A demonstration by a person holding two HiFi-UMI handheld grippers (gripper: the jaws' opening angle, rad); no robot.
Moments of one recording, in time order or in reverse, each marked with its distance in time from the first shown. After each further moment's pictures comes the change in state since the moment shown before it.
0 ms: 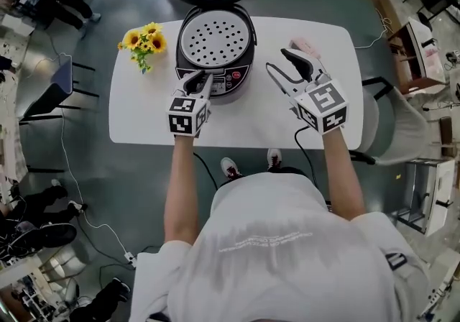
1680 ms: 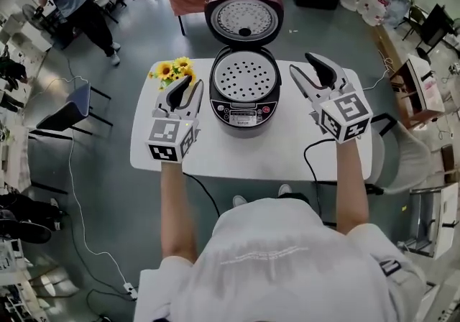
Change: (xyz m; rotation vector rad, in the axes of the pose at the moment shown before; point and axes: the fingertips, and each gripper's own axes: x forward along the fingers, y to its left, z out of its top) left arm -0.135 0.076 0.141 0.179 -0.342 0.090; right arm 0.003 0.000 0.117 -0.088 -0.213 -0.113
